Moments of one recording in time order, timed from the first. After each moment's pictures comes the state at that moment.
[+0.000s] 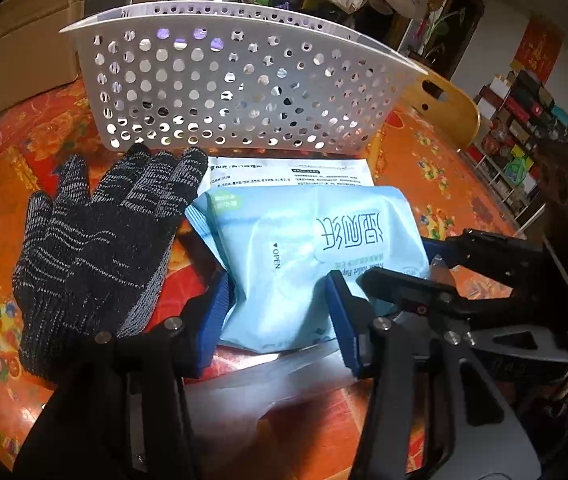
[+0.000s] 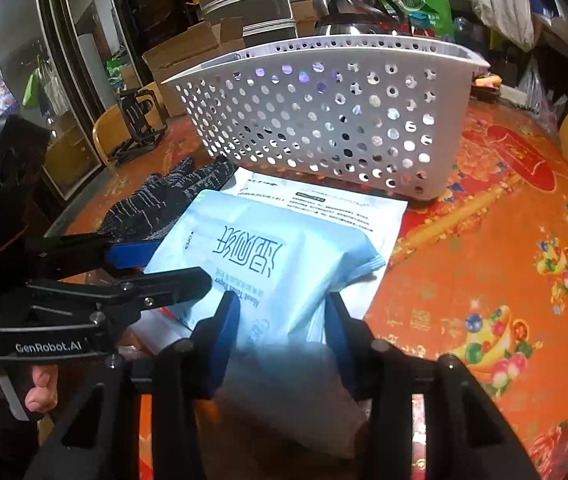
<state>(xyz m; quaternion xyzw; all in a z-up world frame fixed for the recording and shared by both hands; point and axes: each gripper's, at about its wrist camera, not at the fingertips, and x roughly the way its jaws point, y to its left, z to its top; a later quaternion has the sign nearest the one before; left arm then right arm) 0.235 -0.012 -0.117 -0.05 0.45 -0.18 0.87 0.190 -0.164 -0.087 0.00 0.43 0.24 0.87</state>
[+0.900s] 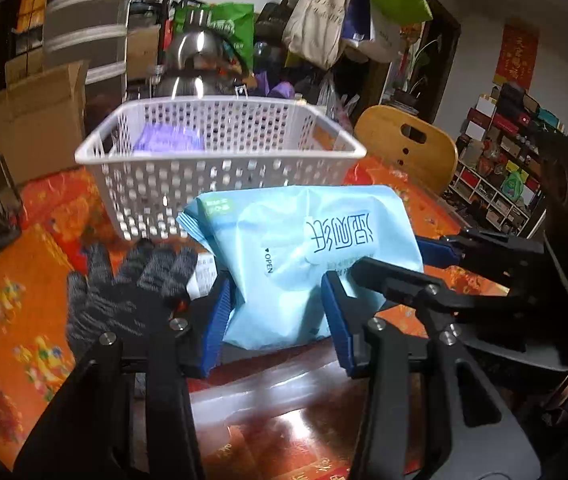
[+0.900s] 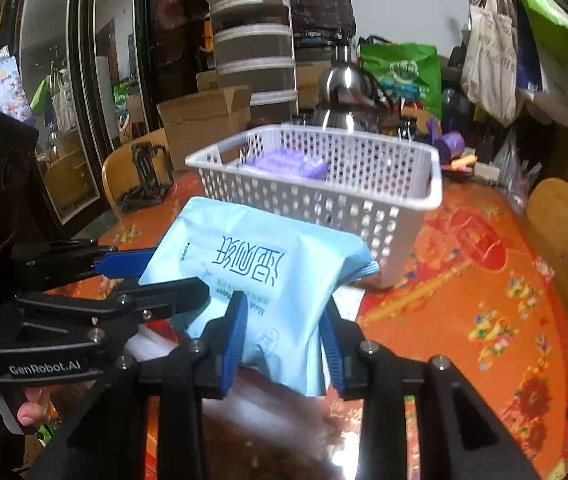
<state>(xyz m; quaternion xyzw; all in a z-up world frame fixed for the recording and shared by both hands) 0.197 -0.026 -0.037 -0.03 0.35 -0.18 0.92 0.161 -0.173 -0.004 -0.03 0.33 0.22 0.92</state>
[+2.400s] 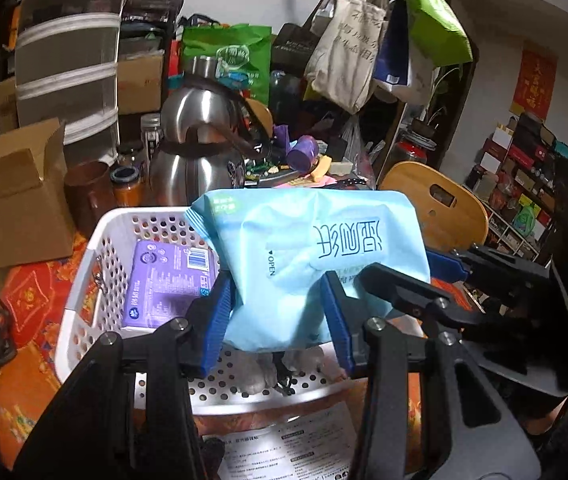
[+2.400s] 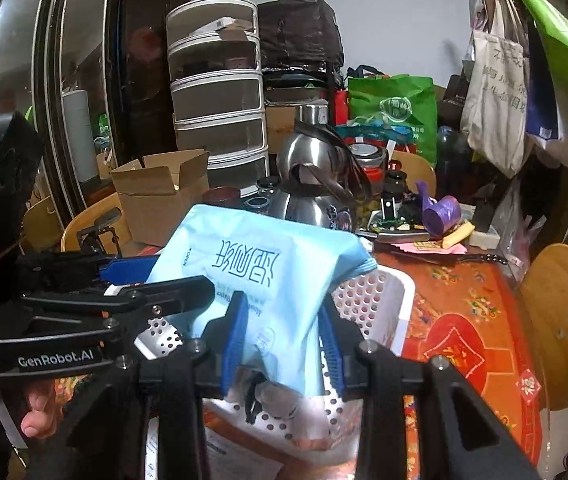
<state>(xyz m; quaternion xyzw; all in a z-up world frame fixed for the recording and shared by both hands) 0.390 -0.037 0.055 -0.04 0.33 -0.16 0.93 0.331 -0.188 0.058 -0.02 0.30 0.22 0.93</state>
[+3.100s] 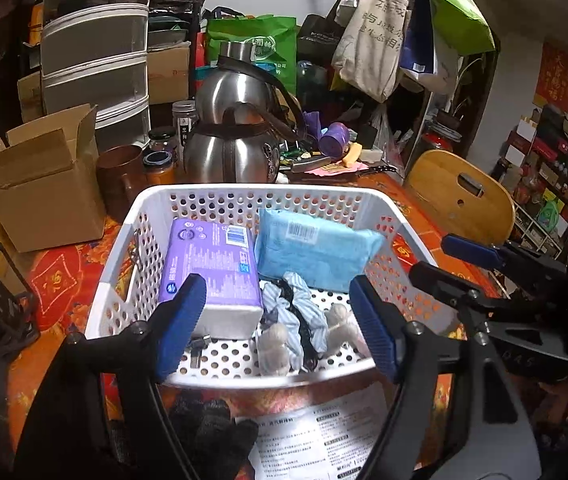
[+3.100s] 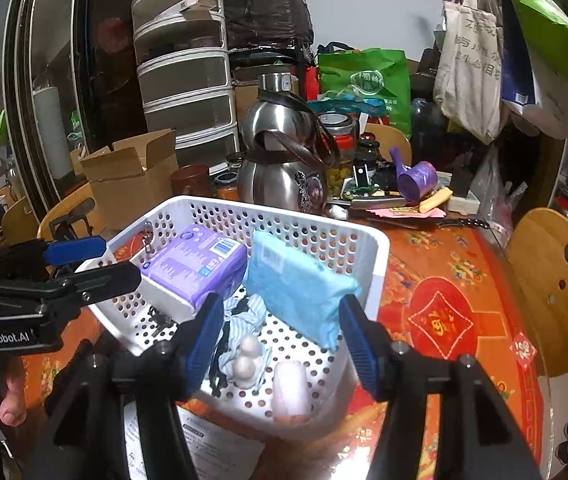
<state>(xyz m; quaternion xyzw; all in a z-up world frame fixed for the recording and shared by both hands) 0.386 -0.015 0.028 -0.03 0.34 -0.11 0.93 0.325 -0.206 0.032 -0.01 0.33 0.17 0.93</state>
